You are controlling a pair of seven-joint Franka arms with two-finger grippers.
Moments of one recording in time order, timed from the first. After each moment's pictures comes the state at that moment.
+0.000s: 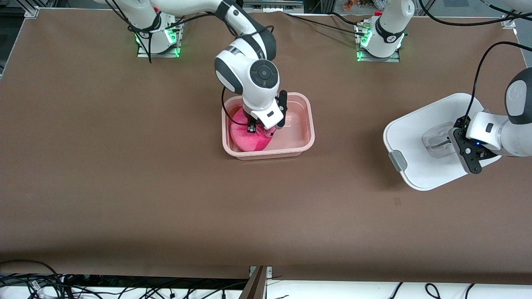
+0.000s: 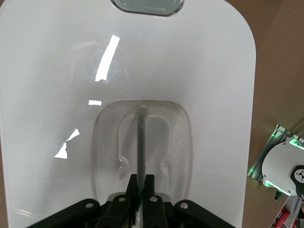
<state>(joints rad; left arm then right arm) 0.09 0.39 -0.04 -1.44 0.06 1.49 1.17 0.74 0.67 0.10 -1.40 -0.14 1.90 -0.60</state>
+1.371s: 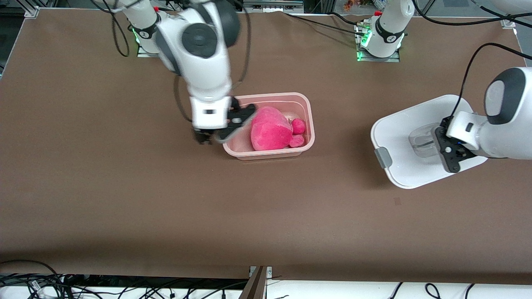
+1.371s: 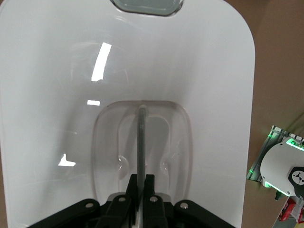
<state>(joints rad) 0.00 0.40 -0.06 -1.44 0.06 1.49 1.17 0.60 0.39 -0.02 -1.34 -0.11 1.76 -0.17</state>
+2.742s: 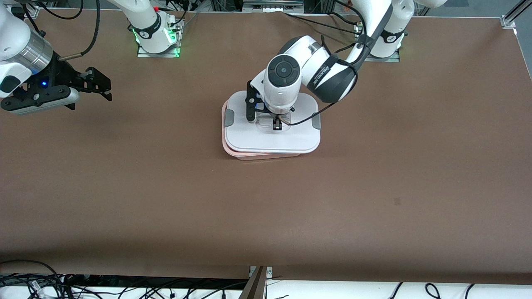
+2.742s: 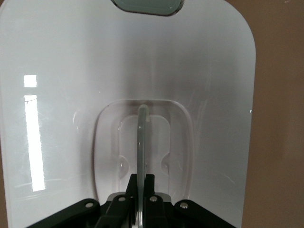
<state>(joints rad) -0.69 0.56 -0.07 -1.43 -0.11 1.89 0.82 0.28 0.02 -0.12 -1.58 0.02 1.61 -0.11</state>
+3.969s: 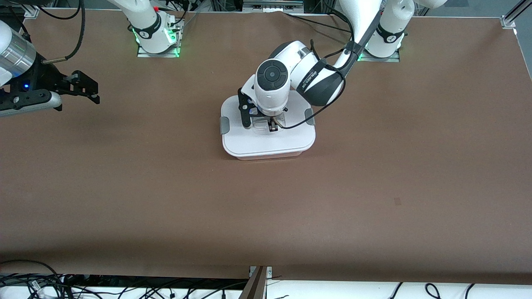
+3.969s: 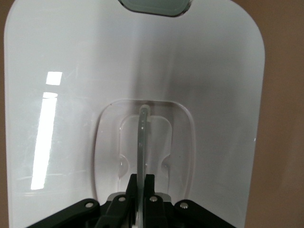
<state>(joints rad) -0.73 0.62 -0.05 -1.38 -0.11 1.89 0.65 0.28 0.03 -0.17 -1.55 0.01 1.60 -0.10</state>
